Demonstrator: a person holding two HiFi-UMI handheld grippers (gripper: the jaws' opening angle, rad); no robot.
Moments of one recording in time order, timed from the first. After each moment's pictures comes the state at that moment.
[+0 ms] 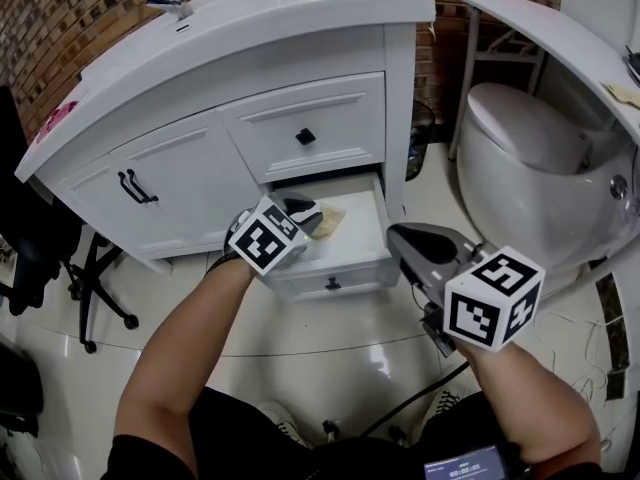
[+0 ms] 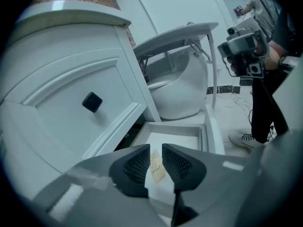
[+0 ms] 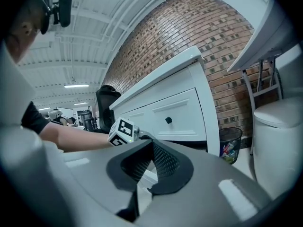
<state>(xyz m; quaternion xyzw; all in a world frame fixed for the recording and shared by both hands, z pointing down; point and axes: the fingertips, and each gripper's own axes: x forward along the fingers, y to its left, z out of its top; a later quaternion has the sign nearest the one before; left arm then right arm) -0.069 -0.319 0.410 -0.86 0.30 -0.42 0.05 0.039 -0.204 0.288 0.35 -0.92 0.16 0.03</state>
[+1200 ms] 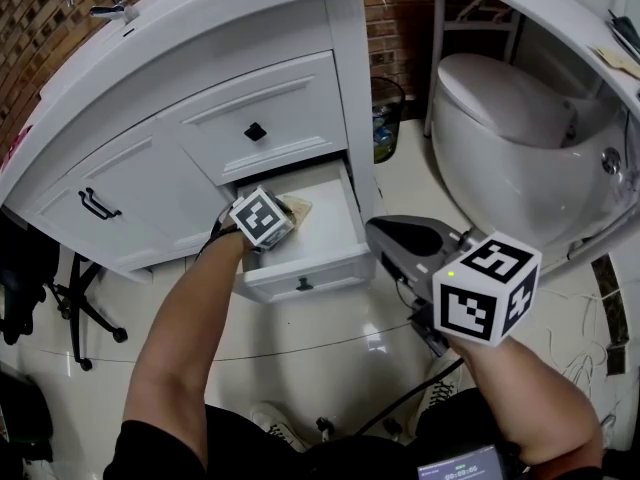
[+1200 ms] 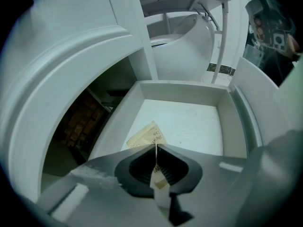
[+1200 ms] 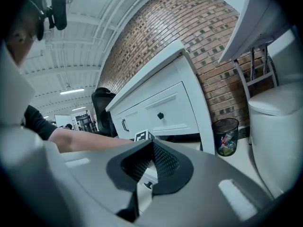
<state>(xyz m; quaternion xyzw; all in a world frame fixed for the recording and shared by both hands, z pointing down) -0.065 -0.376 0.525 -0.81 0.22 -0.54 -0.02 0.066 -0.220 0.306 0.35 -0.91 0.21 0.03</state>
